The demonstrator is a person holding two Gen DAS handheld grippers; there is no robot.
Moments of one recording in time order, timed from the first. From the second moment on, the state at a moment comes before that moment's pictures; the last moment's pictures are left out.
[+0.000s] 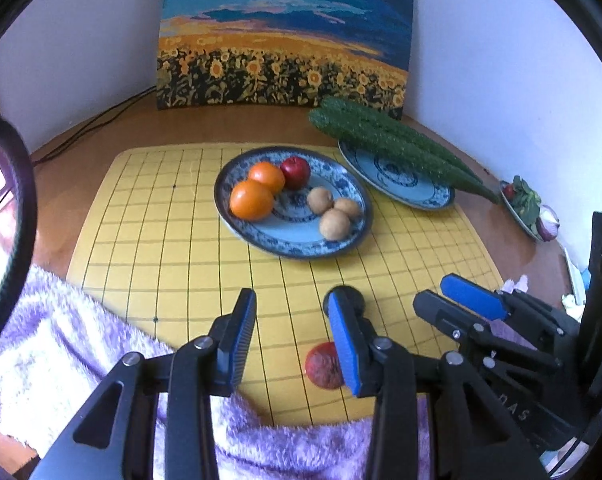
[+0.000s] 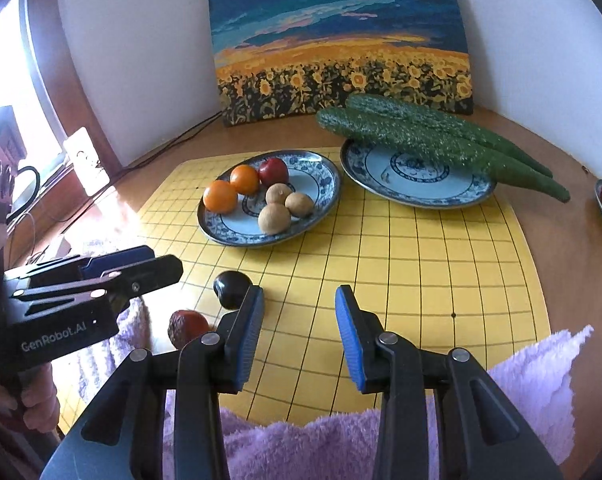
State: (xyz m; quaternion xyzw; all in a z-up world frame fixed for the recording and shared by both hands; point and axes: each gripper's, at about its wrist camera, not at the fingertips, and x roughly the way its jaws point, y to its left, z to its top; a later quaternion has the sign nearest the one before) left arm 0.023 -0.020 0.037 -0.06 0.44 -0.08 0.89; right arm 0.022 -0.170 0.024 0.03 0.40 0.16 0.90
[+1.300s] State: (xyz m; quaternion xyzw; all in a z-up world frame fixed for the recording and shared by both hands) left arm 0.008 -0.041 0.014 -0.05 0.46 -0.12 0.88; right arm 0.008 -0.175 0.011 0.04 0.41 0.16 0.90
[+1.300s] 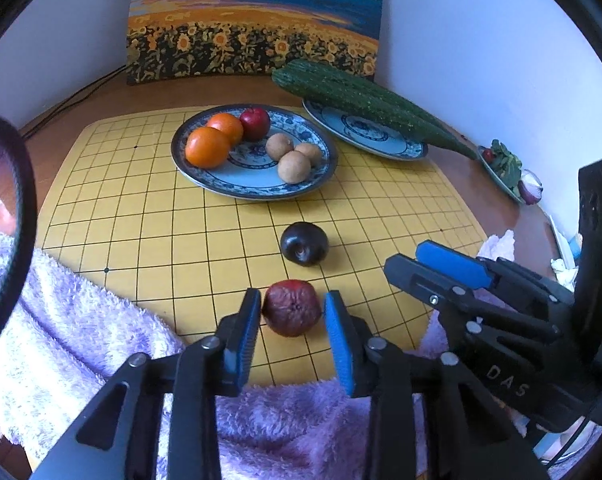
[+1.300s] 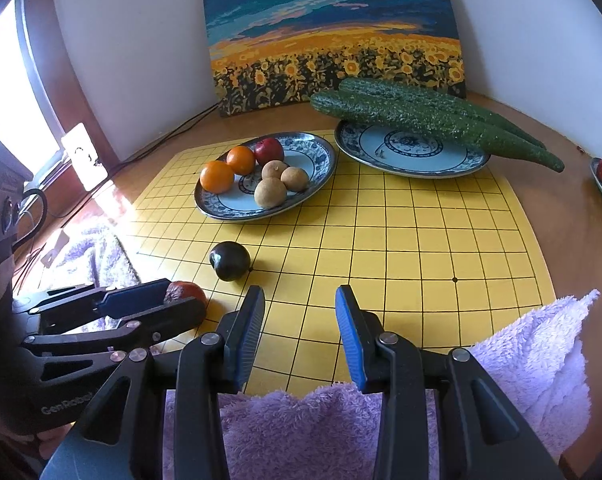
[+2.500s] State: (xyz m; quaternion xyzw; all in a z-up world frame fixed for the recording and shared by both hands) left arm 0.018 0.013 0.020 -0.07 0.43 -0.04 0.90; right arm 0.031 -0.125 0.006 0.01 0.42 0.19 0.89
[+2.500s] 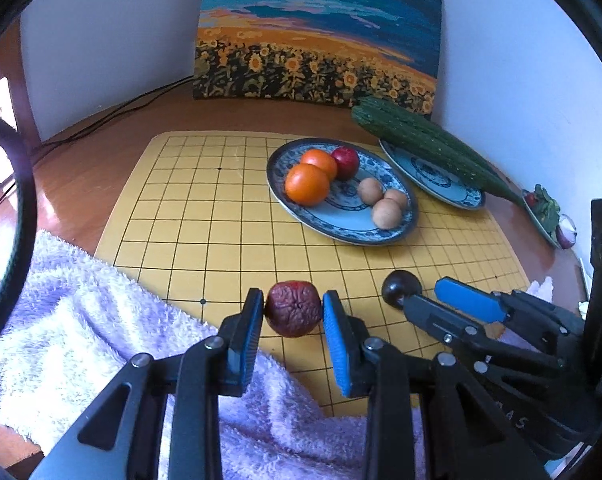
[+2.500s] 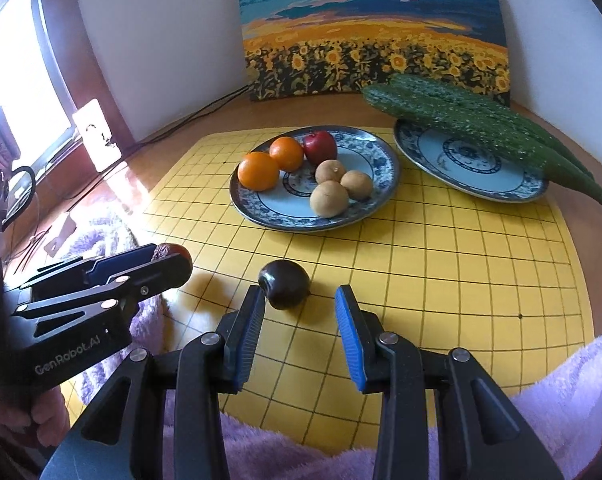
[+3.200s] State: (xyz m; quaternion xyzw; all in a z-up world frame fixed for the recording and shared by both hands) left arm 0.025 0.022 0.015 -0.08 0.43 -0.04 0.90; right arm 0.042 -0.111 -0.003 0.00 0.43 0.20 0.88
